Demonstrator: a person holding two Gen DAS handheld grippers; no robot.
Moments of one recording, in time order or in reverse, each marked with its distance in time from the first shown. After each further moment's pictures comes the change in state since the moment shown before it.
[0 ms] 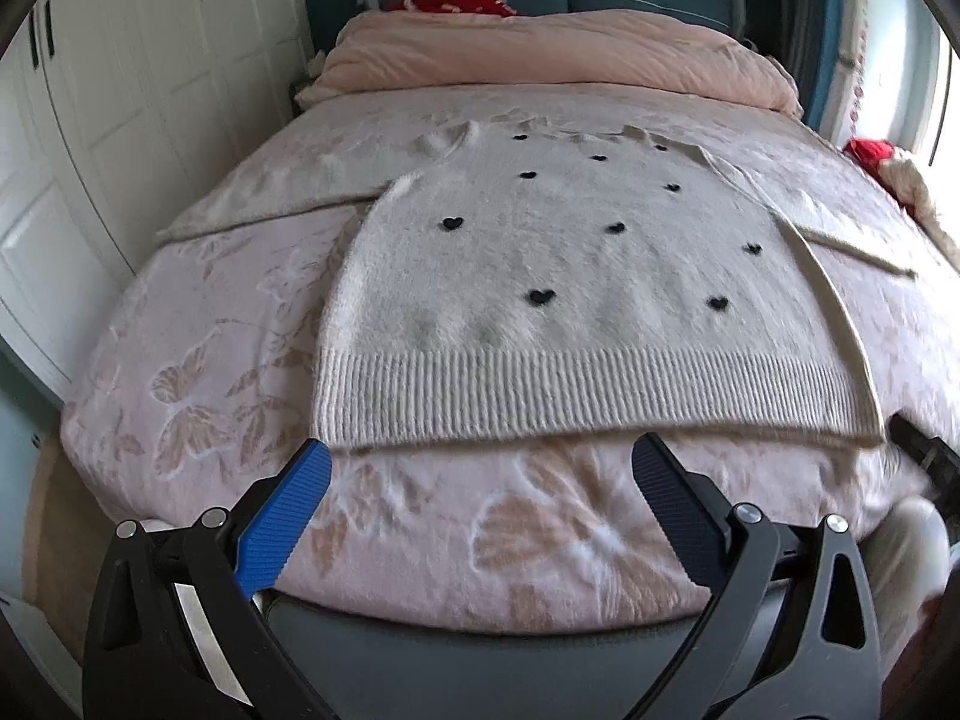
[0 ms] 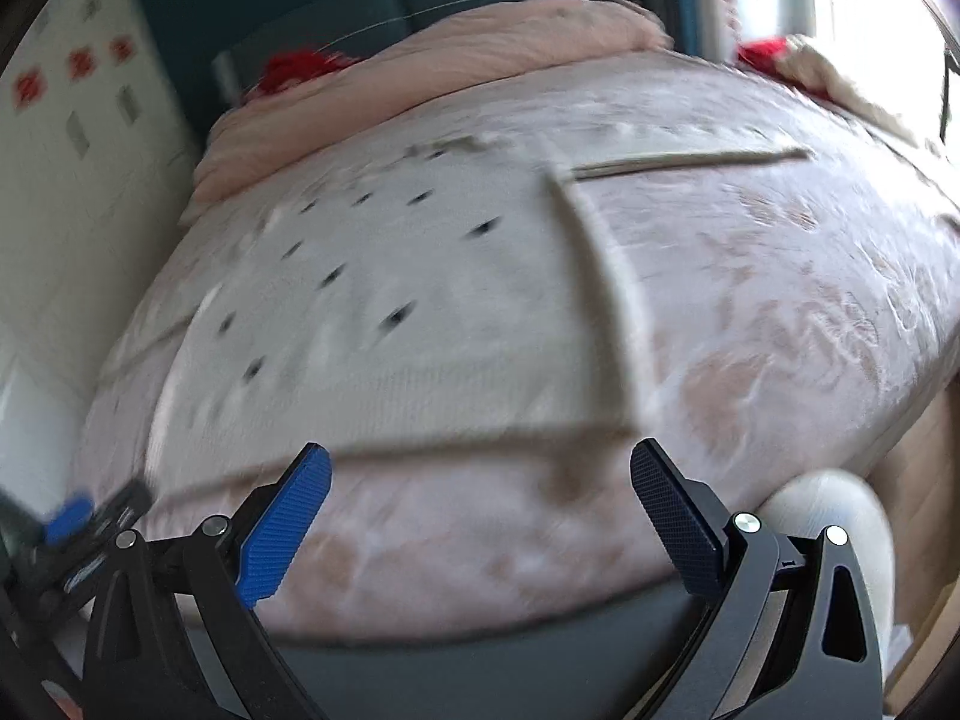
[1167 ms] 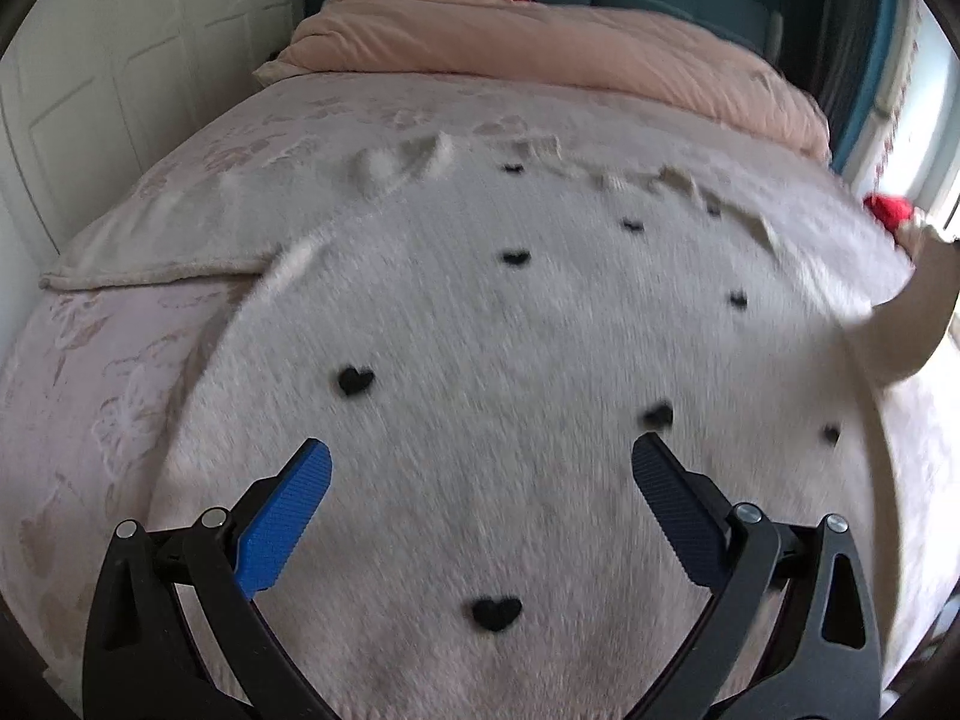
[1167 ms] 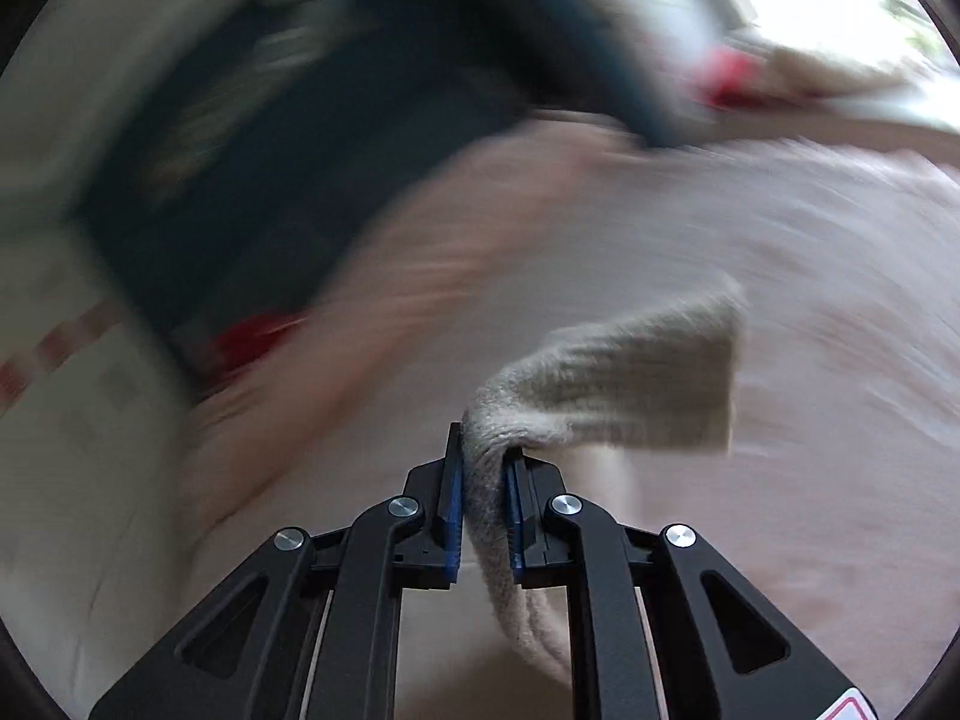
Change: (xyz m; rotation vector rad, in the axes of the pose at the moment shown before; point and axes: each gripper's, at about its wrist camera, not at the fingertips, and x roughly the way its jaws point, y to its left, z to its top) left arm 0.157 -0.016 0.139 -0.108 0.015 -0.088; right arm 0.144 -0.061 0.374 0.043 -0.348 0.399
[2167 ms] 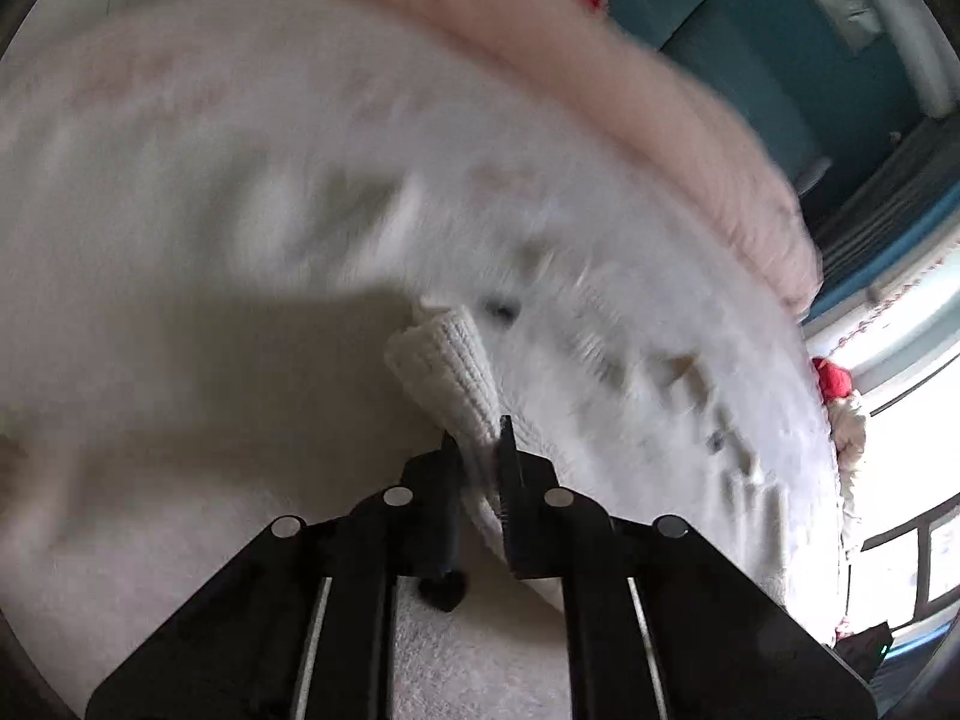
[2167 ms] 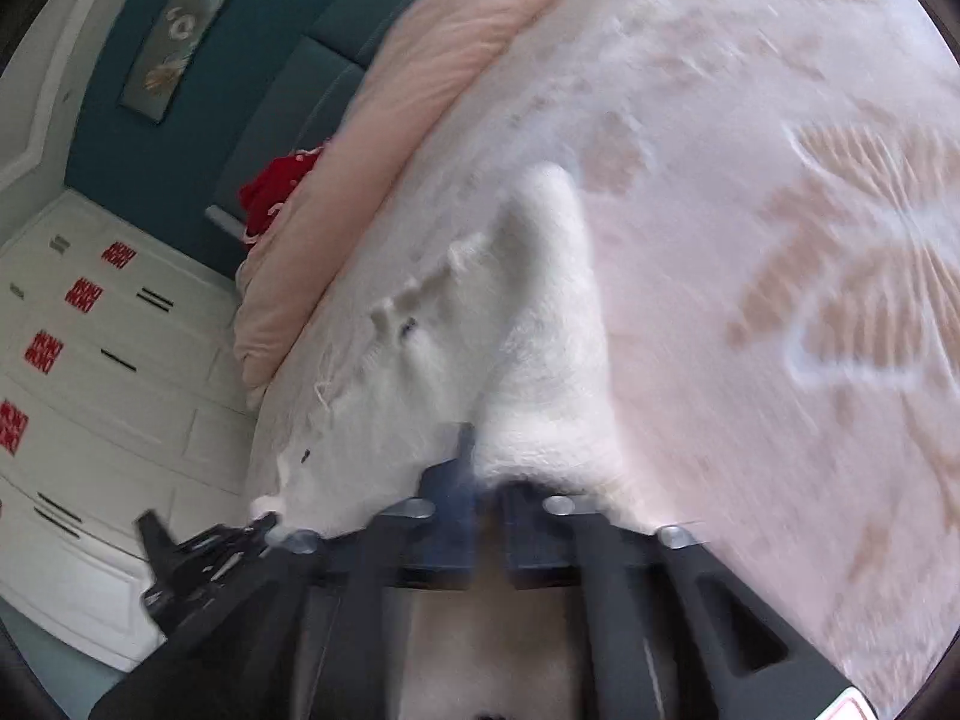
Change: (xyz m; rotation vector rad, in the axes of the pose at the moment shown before) left arm 0.145 0.019 0.141 -0.347 0.010 -0.285; right arm 0.087 0.007 -0.186 0.306 0.282 0.010
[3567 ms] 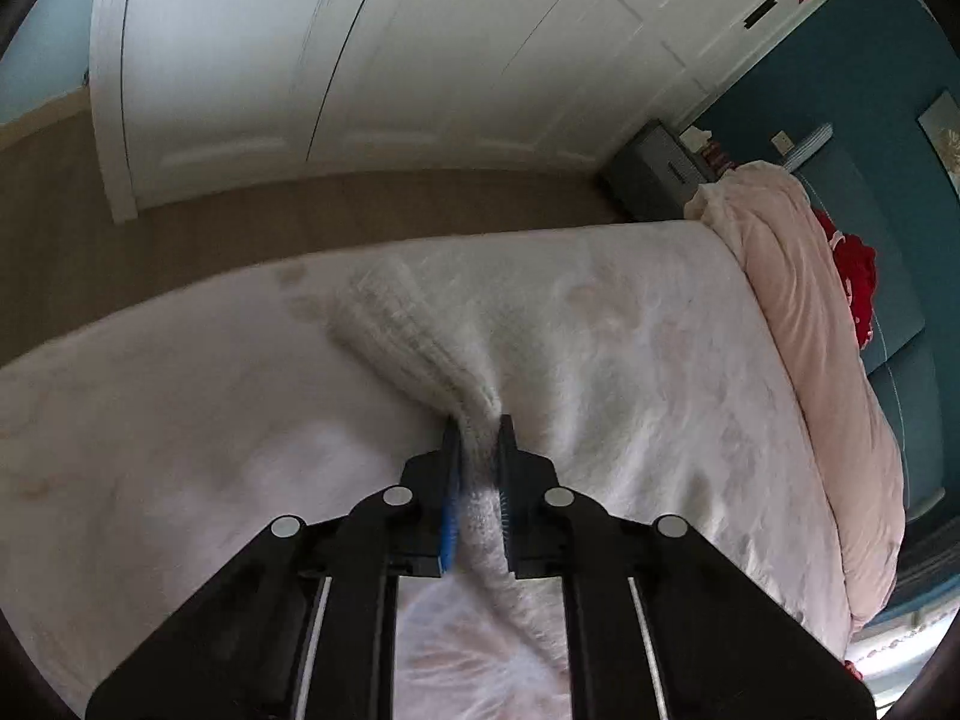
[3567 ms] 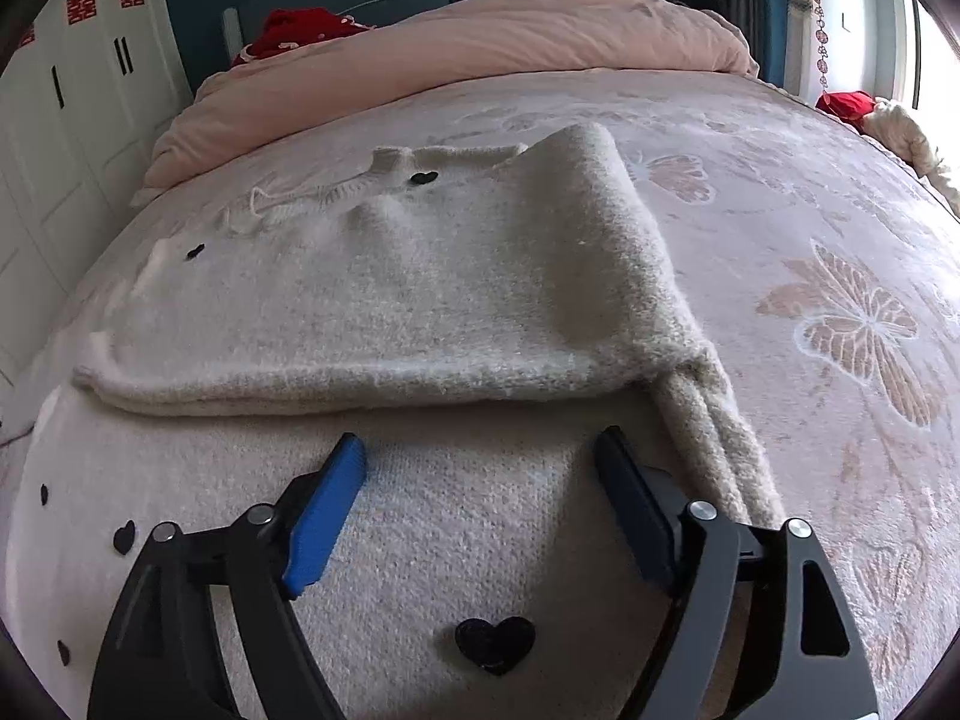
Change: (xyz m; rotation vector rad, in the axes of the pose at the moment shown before) left arm -0.181 0.389 0.104 -0.521 -0.330 0.363; right arm 0.016 0.043 -0.101 -0.546 0.087 -0.450
